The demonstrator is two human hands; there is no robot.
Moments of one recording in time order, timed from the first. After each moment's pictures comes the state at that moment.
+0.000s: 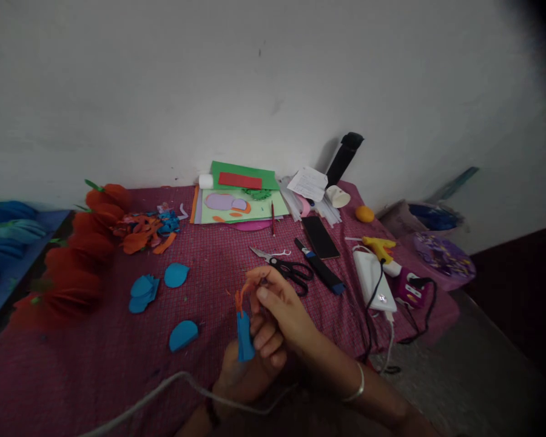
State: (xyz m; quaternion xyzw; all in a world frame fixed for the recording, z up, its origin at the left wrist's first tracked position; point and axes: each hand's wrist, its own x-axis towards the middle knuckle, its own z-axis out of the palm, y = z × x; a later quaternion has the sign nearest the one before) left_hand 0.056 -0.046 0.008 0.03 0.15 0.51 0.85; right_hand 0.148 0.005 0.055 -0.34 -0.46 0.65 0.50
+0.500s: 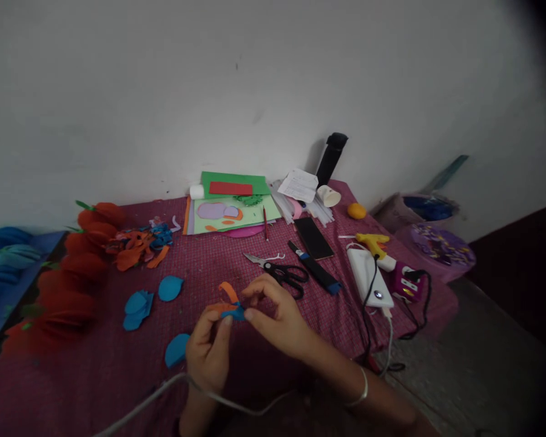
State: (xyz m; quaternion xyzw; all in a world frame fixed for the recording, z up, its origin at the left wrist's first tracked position) left_hand 0.012 -0.026 -0.006 0.47 0.54 0.60 0.36; right_hand 0.165 0.006 0.046 -0.37 -0.66 0.42 0.50
